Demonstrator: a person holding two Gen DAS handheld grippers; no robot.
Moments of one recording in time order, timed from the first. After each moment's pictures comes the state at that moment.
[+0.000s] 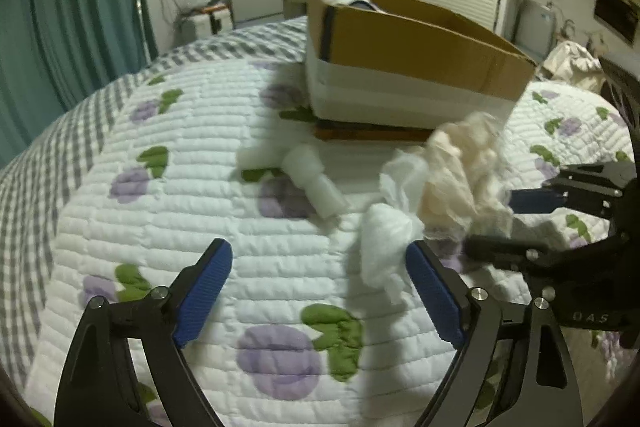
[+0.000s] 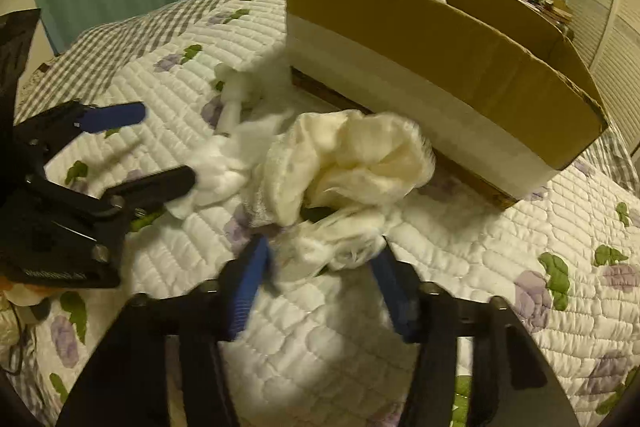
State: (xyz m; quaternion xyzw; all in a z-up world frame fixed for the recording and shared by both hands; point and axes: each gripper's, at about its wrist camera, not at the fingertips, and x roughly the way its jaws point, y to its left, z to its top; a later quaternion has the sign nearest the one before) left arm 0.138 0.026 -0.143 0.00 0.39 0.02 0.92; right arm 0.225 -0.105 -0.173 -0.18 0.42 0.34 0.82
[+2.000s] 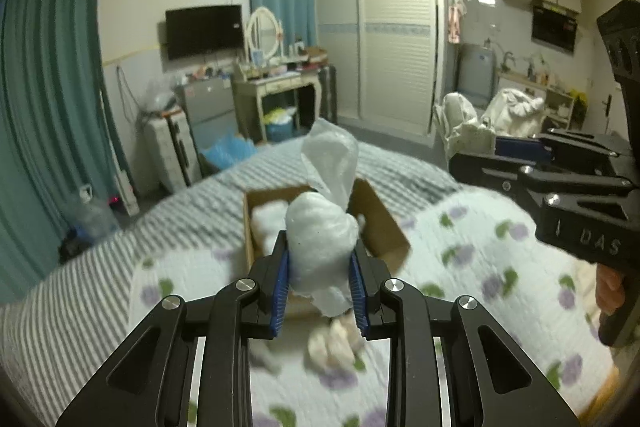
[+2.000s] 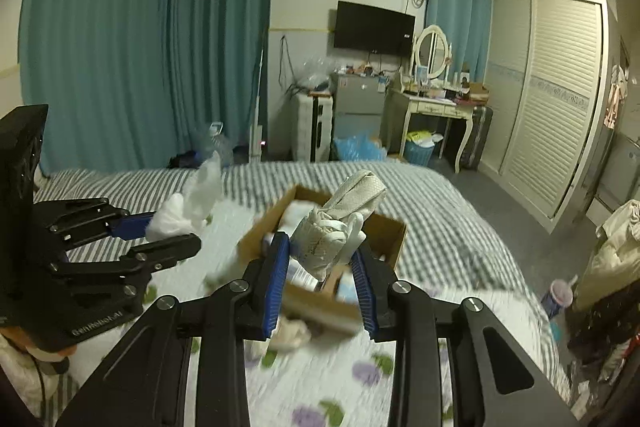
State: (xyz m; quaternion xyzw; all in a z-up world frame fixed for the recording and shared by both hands) left arm 0.155 -0.027 0.061 0.03 0.26 -0.07 0.96; right arm 0.195 -0.176 0.082 -0.10 0.23 0.26 0.93
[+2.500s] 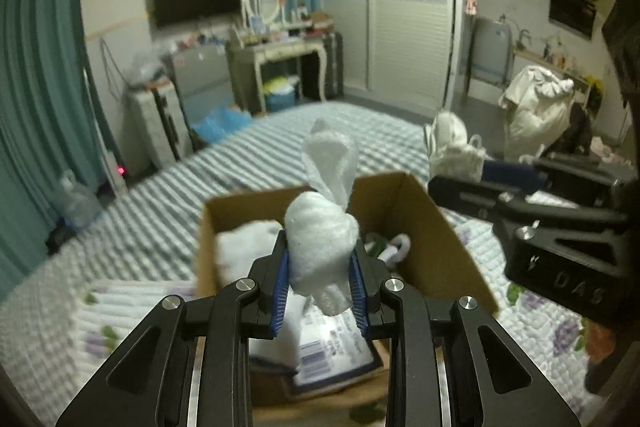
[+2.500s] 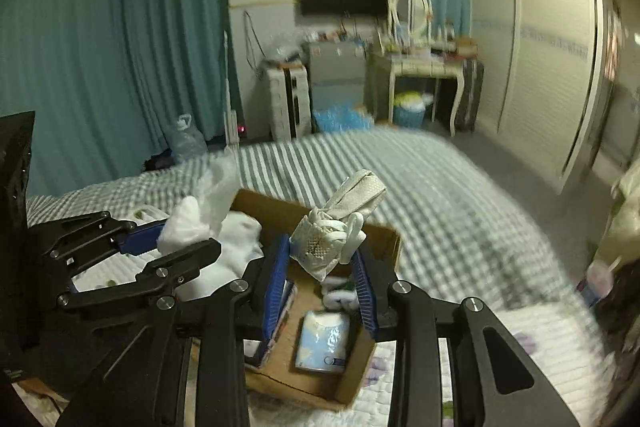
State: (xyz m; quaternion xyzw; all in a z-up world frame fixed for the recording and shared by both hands) left arm 0.317 -0.034 -0.031 0.03 0.32 -0.06 0.95; right arm 0.374 -0.162 -0.004 -0.05 0.31 0.23 0.92
